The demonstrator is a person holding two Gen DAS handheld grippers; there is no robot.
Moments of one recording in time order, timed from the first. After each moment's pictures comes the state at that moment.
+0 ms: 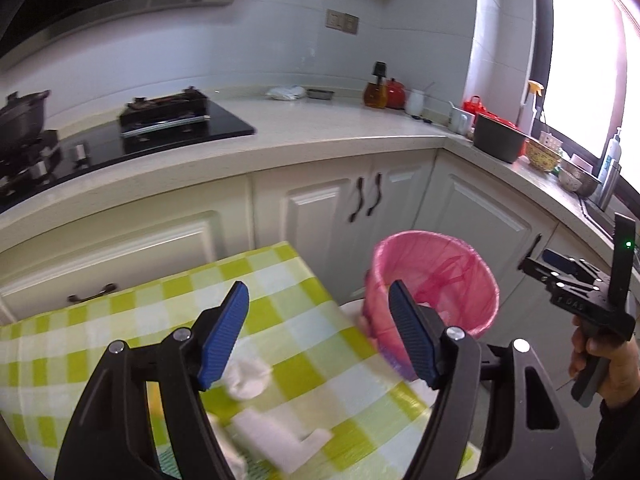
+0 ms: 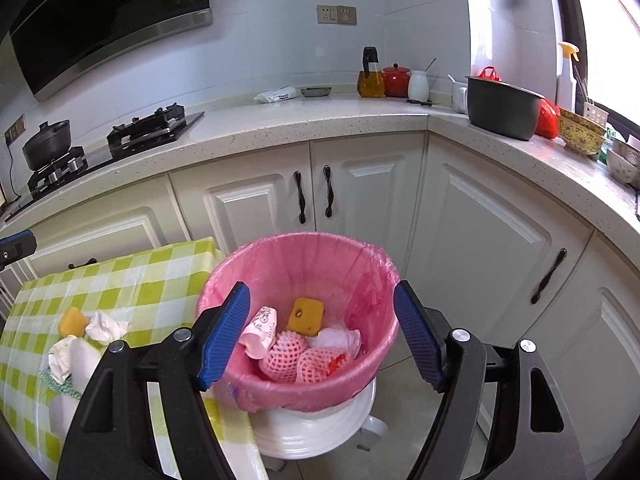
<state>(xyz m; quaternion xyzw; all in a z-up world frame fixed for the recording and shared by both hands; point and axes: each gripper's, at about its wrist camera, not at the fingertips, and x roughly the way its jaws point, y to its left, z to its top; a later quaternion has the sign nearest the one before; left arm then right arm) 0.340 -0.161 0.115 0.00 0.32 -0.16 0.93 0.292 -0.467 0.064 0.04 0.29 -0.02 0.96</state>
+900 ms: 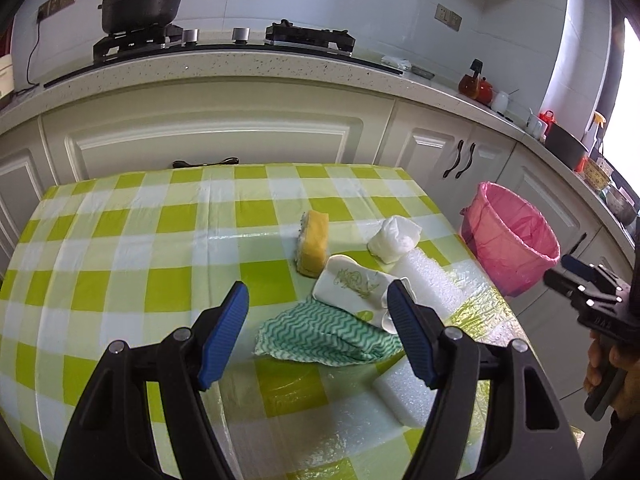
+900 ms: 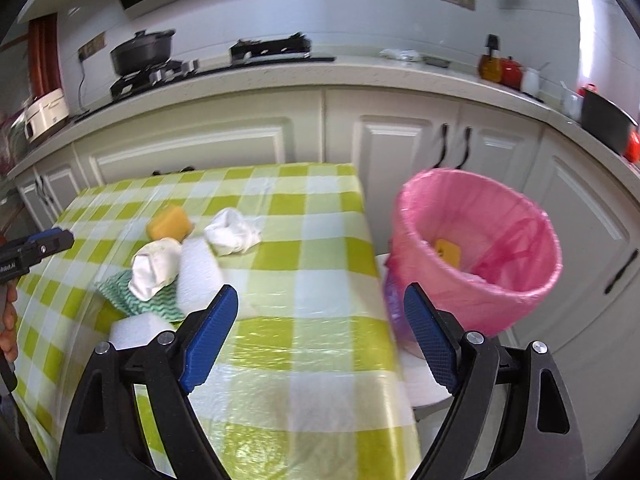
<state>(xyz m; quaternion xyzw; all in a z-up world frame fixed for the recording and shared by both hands) 0.234 0.016 0.018 -0.08 0.37 -0.05 0.92 0.246 -0.278 0.008 -0.04 0.35 0.12 0.93</state>
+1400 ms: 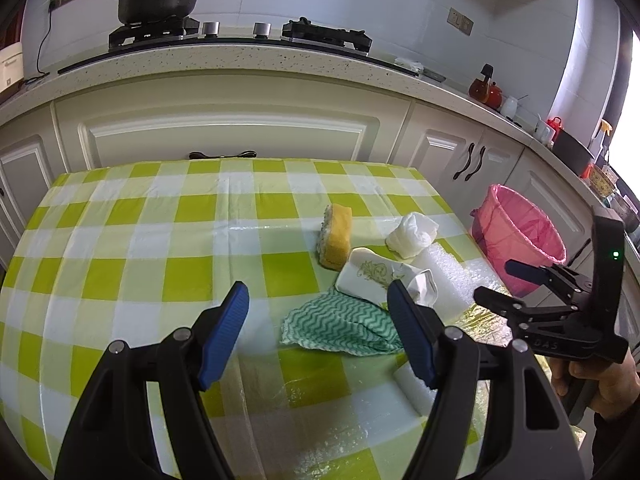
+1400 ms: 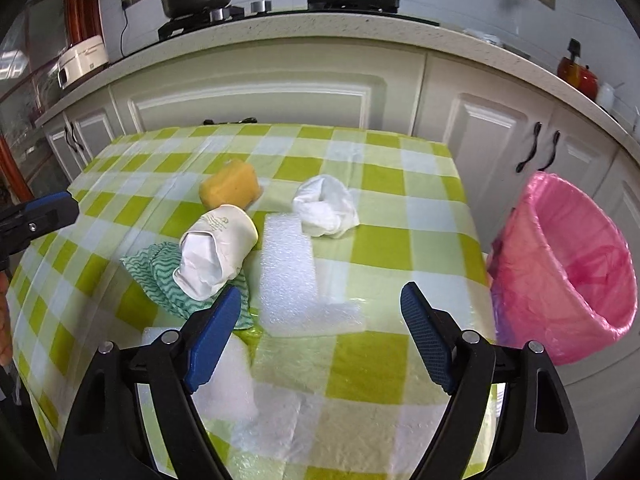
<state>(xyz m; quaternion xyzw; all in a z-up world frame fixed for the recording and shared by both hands) 0.227 0.036 0.012 -0.09 0.37 -0.04 0.92 0.281 -0.186 -0.027 -0.08 0.40 0.19 0.89</state>
